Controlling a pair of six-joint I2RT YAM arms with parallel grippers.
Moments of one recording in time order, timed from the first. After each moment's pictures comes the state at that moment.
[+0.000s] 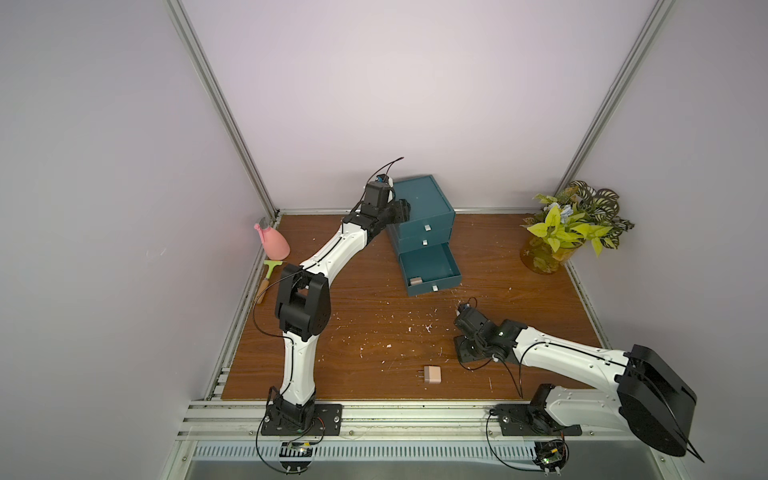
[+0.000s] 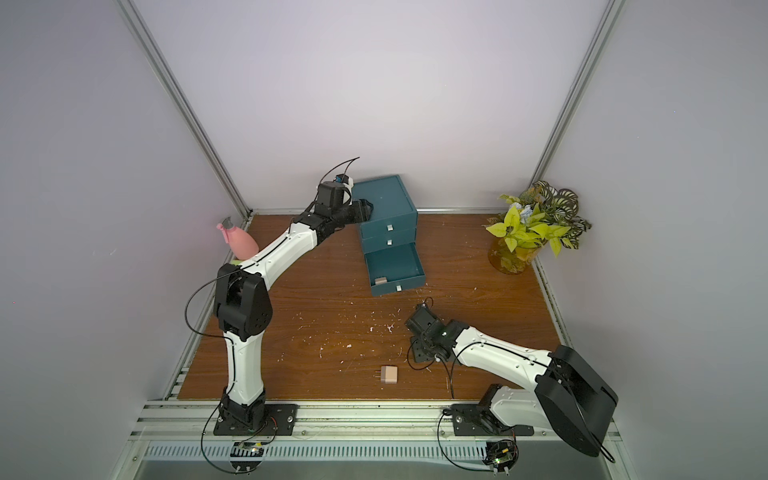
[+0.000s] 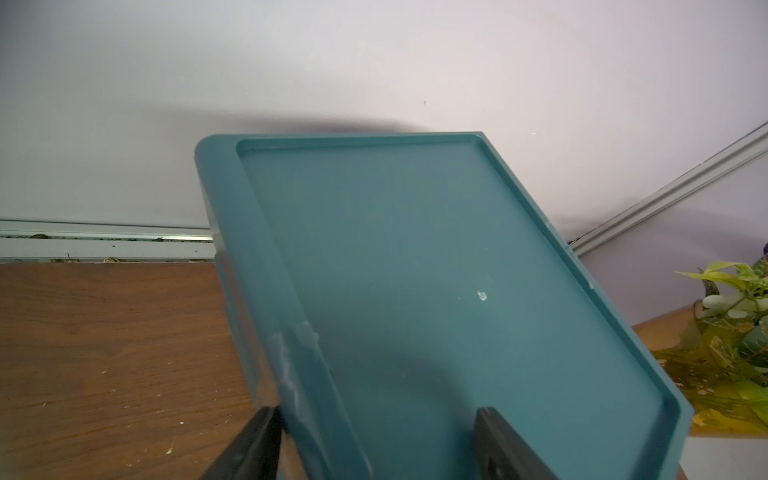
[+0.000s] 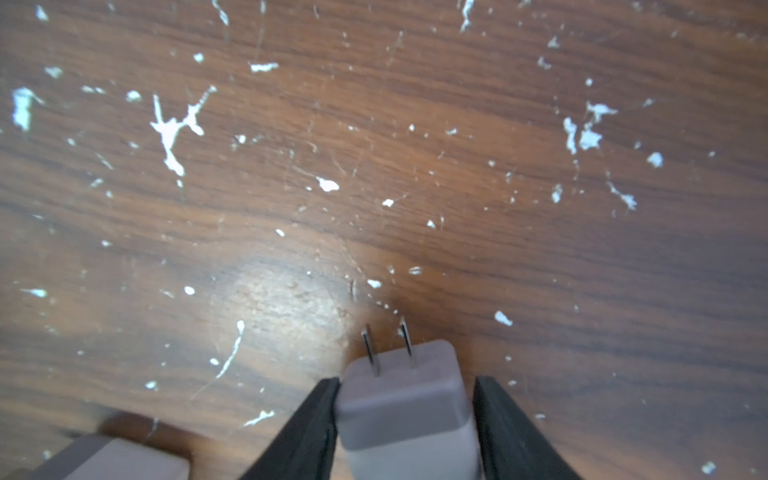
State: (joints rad) left arm -0.41 2.07 1.85 -0.25 0.09 -0.42; right arm 0.86 1.25 0.59 -0.57 0.18 0.63
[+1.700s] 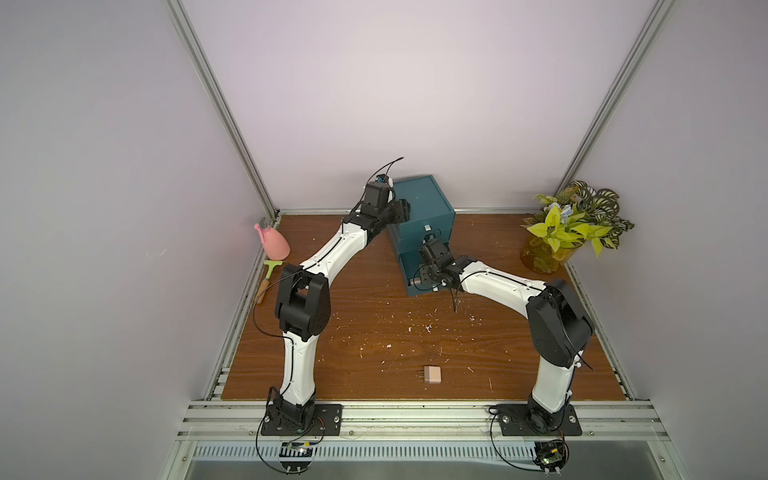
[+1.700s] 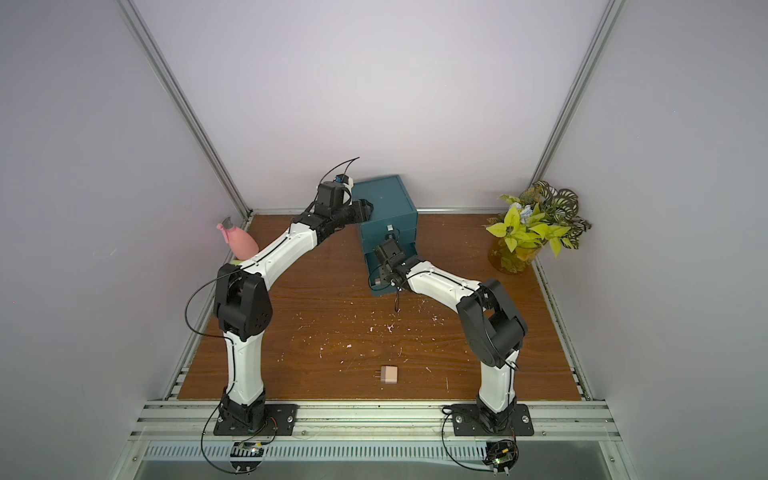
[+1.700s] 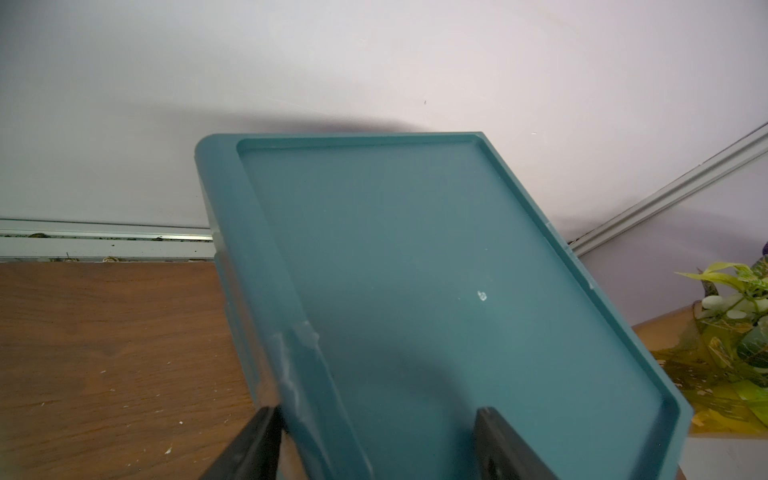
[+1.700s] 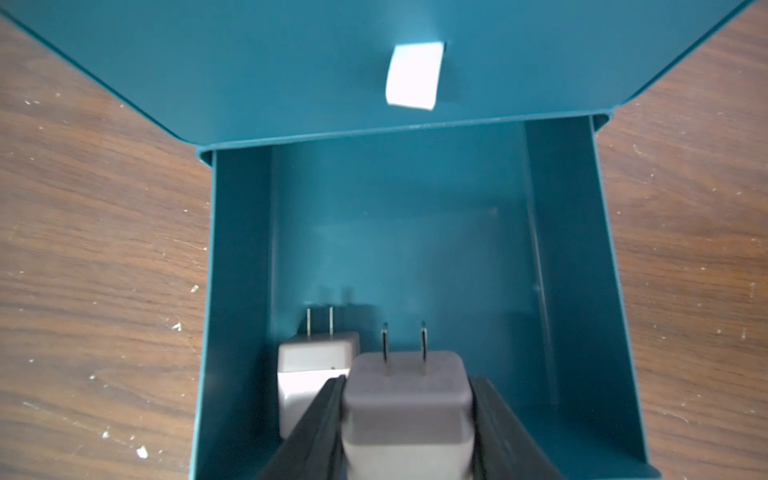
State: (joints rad) left arm -0.41 2.07 1.85 -0.25 0.09 -0.42; right arm 0.69 1.87 1.35 -0.41 0.35 0.39
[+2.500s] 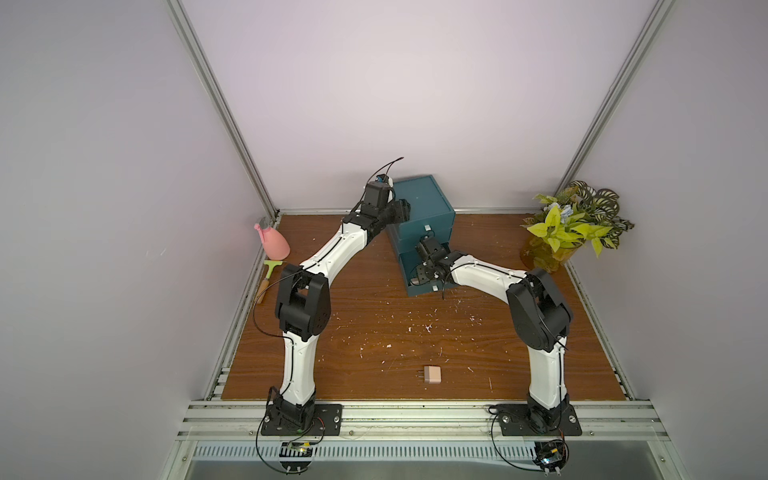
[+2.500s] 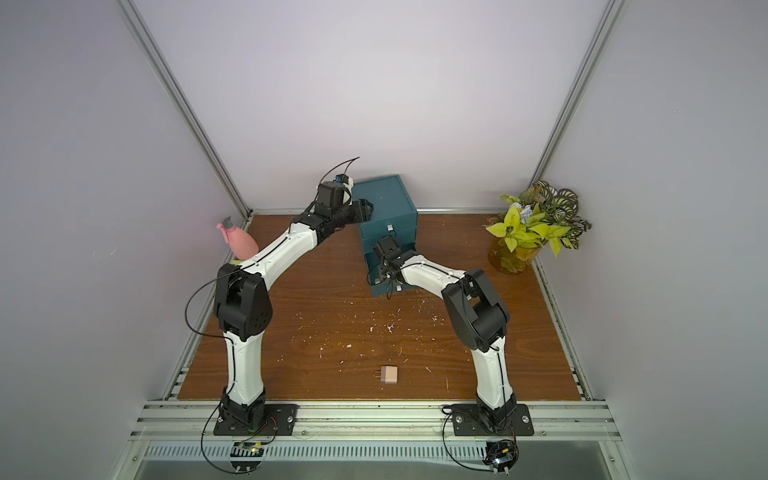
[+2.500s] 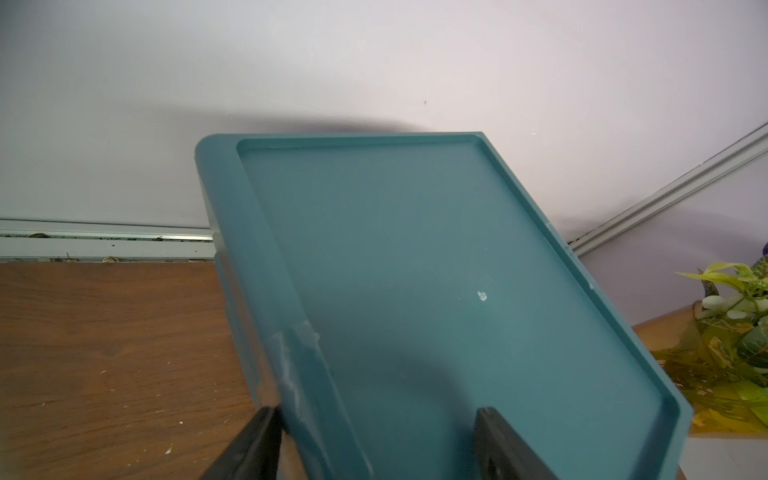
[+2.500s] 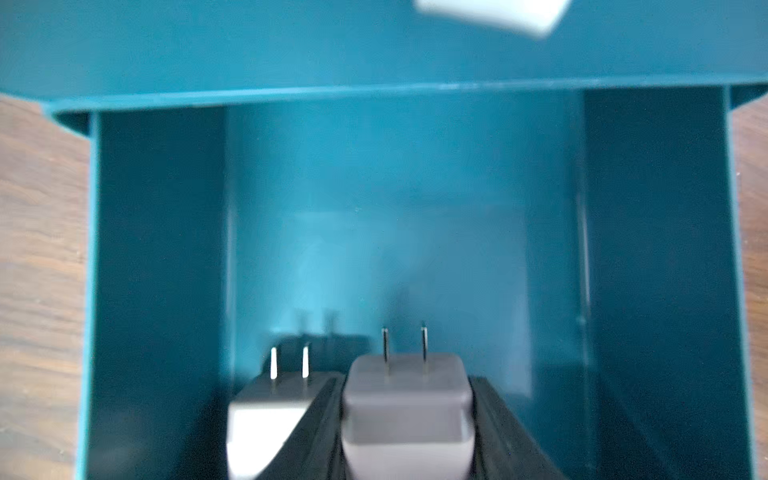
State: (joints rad) left arm -0.41 2.07 1.85 -0.25 0.09 -0.42; right arm 0.66 2.02 1.47 -0.47 0.28 0.33
